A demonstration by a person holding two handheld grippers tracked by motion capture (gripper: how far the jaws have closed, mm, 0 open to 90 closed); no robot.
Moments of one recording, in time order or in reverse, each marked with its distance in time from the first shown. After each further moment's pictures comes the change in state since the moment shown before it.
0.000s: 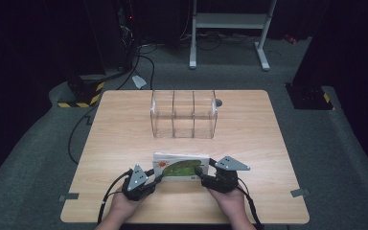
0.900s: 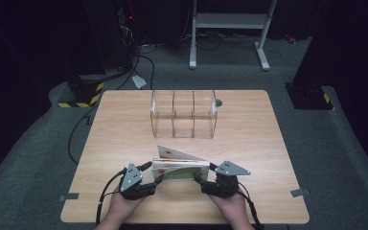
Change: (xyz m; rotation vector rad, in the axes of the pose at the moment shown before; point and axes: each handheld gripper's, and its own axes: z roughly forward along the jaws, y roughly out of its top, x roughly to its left) left arm -0.002 0.013 -0.012 -0.103 0.000 -0.018; right arm 0.005 -0.010 -0.004 0.010 0.042 -0.035
